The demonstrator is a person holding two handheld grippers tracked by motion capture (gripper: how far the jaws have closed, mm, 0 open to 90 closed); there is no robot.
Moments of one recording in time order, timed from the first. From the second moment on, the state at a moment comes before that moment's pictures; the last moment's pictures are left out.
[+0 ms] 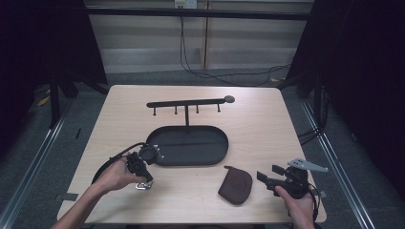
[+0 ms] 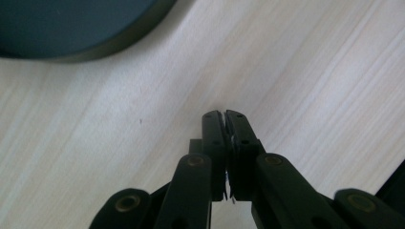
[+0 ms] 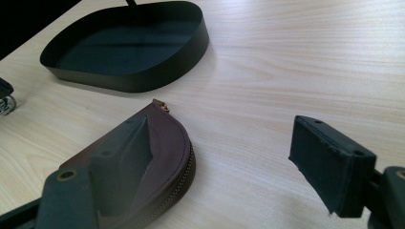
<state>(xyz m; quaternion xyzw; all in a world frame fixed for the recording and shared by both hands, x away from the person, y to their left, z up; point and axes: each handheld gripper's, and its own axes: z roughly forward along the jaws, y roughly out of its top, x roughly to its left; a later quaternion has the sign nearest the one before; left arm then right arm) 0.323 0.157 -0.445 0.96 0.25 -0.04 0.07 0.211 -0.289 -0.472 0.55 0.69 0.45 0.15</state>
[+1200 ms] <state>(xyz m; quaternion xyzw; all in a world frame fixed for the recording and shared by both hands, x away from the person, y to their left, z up) 0.336 0.171 -0.384 0.96 0.27 -0.04 0.08 0.211 -0.289 -0.472 0.55 0.69 0.45 0.15</state>
